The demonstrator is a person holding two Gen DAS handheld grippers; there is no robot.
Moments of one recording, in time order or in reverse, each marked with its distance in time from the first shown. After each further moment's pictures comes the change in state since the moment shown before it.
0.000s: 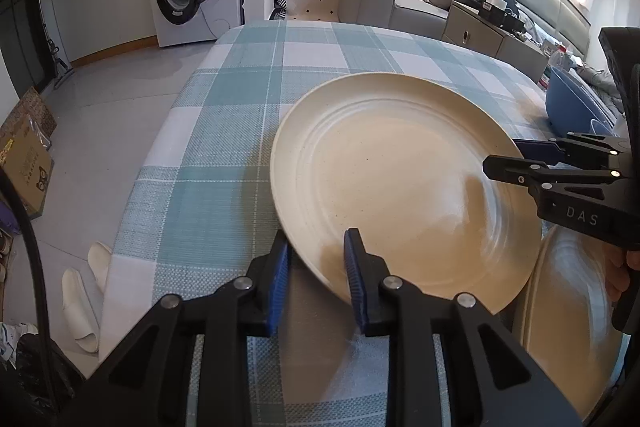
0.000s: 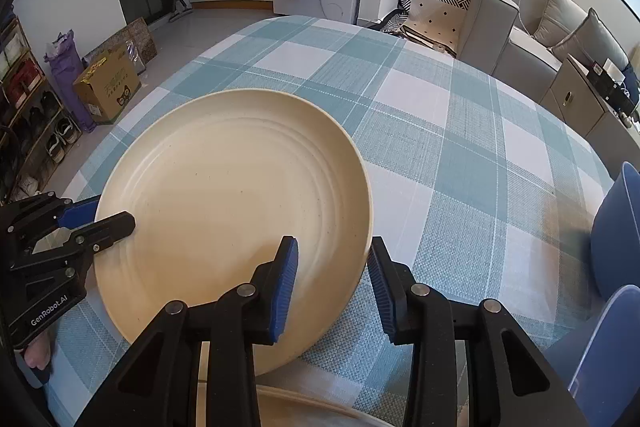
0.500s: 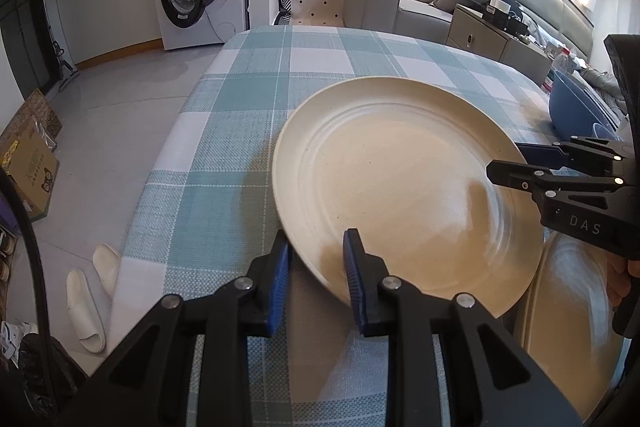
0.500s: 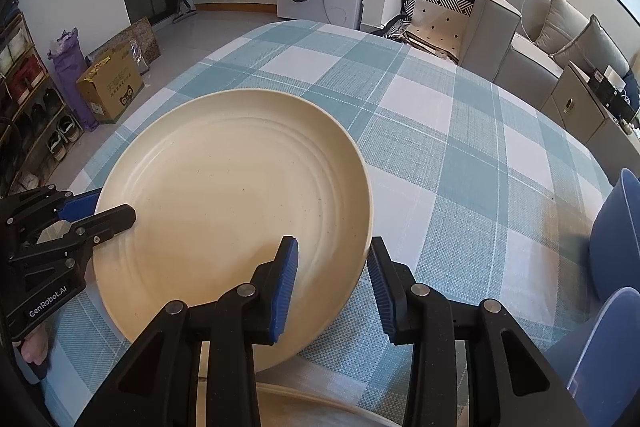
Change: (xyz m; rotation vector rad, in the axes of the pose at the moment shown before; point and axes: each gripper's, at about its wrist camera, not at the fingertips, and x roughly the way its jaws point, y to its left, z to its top) left arm -0.005 0.002 0.000 -0.006 -0.015 0.015; right arm -0.004 0.005 -0.001 -0.015 -0.019 0.001
